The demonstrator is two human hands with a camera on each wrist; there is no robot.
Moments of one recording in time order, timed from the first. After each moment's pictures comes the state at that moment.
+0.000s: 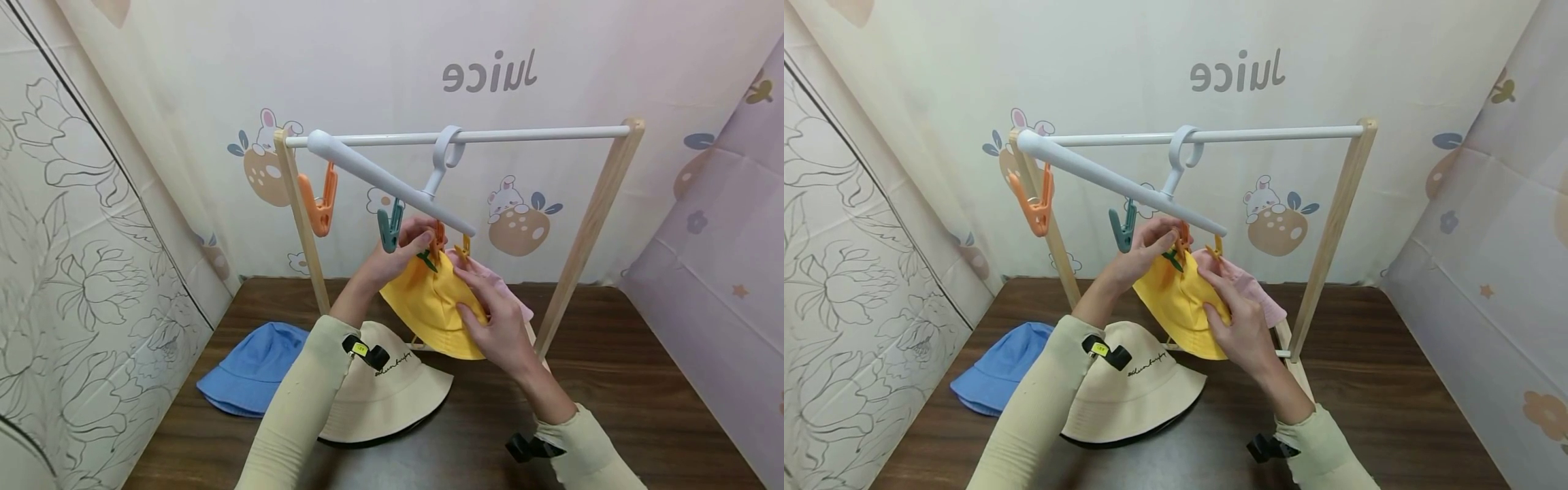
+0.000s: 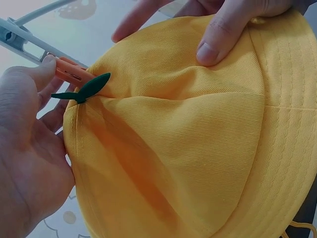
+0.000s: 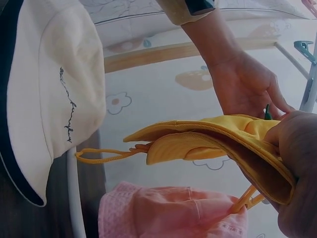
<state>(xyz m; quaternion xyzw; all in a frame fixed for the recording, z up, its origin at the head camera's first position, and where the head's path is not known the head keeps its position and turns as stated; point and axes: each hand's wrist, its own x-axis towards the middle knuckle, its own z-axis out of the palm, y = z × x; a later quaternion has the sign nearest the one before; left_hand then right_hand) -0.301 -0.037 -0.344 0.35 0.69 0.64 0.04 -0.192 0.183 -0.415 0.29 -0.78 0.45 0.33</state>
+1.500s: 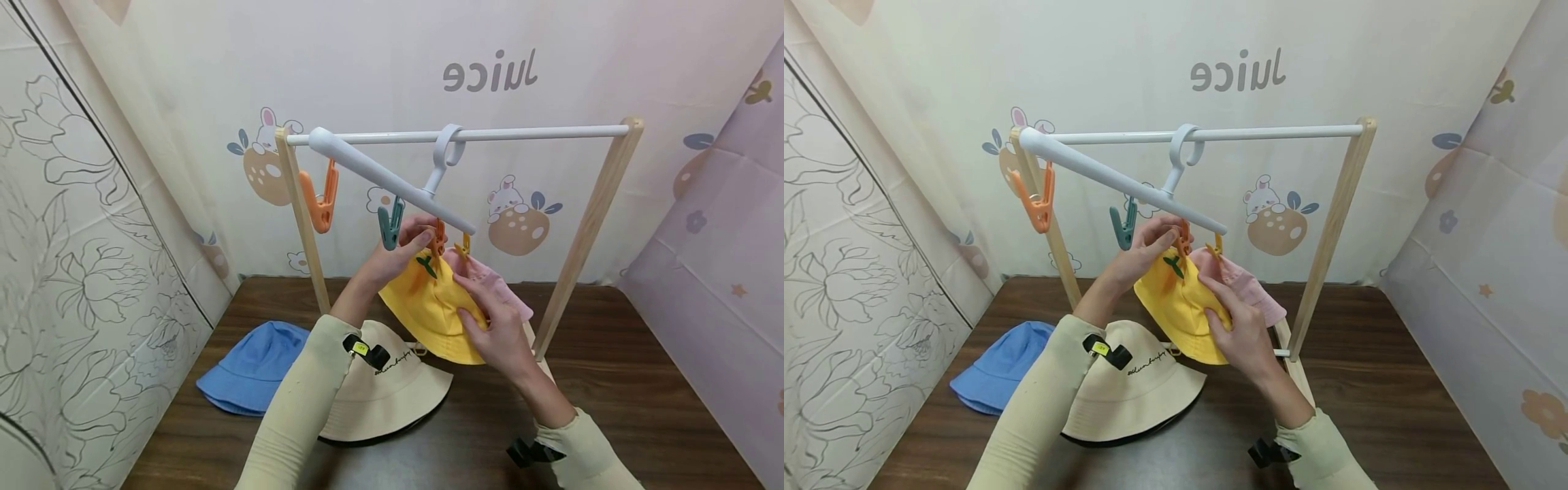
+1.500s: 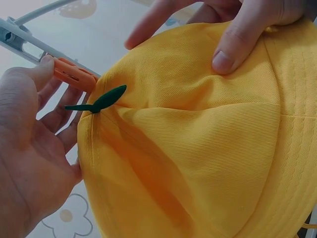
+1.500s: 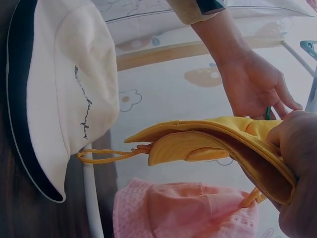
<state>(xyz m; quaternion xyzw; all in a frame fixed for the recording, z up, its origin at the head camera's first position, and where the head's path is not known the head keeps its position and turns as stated) -0.303 -0.035 -0.348 0.35 0.67 0.65 0.05 -0.191 0.185 -0.429 0.29 -0.78 0.44 0.33</state>
